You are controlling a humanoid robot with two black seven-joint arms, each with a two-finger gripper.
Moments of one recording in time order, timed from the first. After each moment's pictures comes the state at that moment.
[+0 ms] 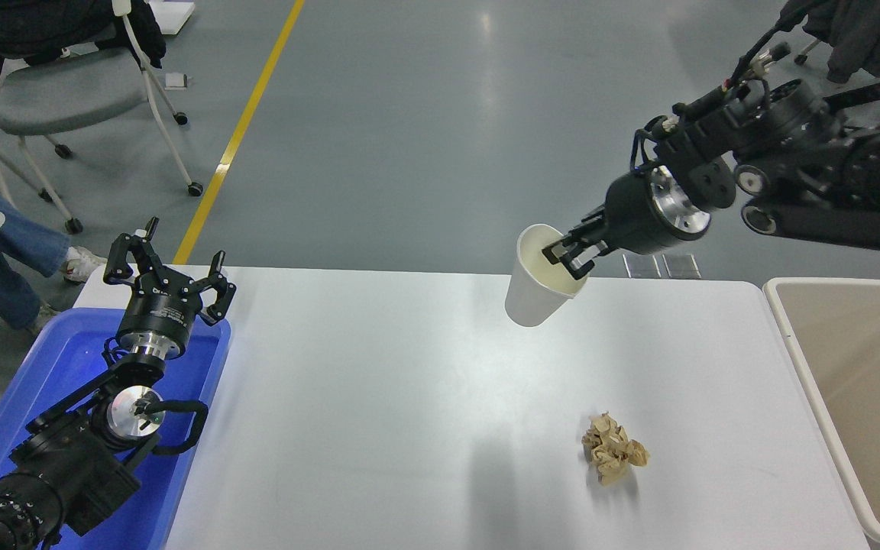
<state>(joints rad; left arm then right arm) -0.59 0.29 -0.81 -0.47 -0.06 -0.50 -0.60 1.99 -0.53 -0.84 1.33 -1.04 0.19 0.34</state>
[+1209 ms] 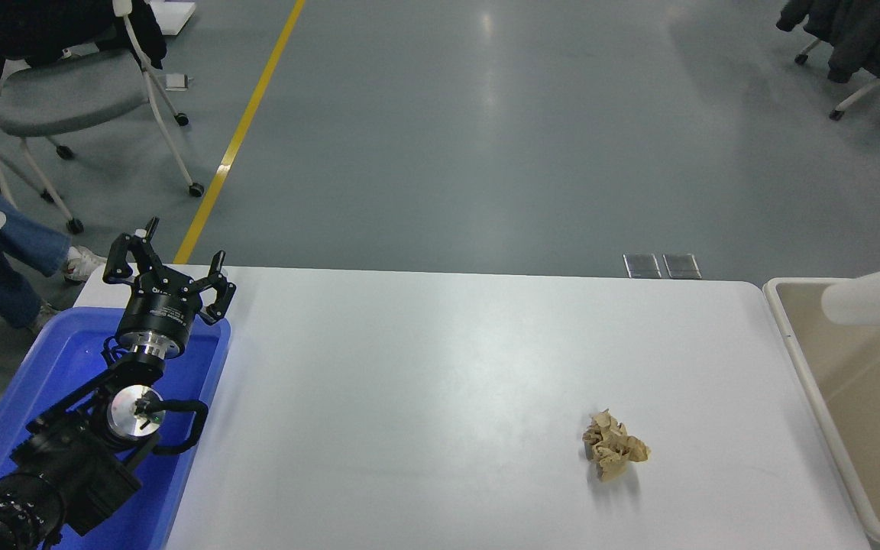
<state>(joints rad) -0.59 0.29 -0.81 -0.47 -0.06 -0.50 -0.60 0.94 -1.09 -0.28 0.87 -0.66 -0.08 0.35</state>
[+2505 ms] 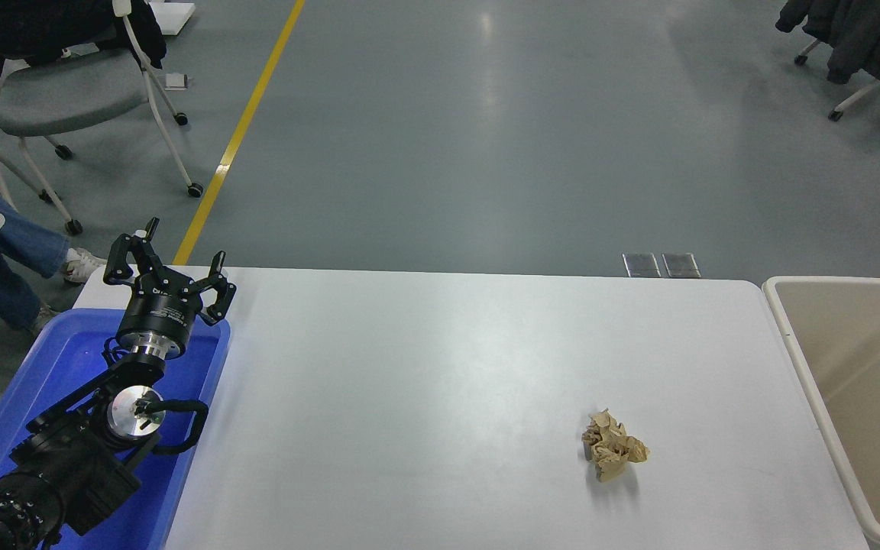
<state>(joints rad) -0.59 0.29 -0.81 -0.47 -0.06 -0.50 -0.60 0.56 -0.50 -0.05 0.04 -0.15 -0.10 0.24</state>
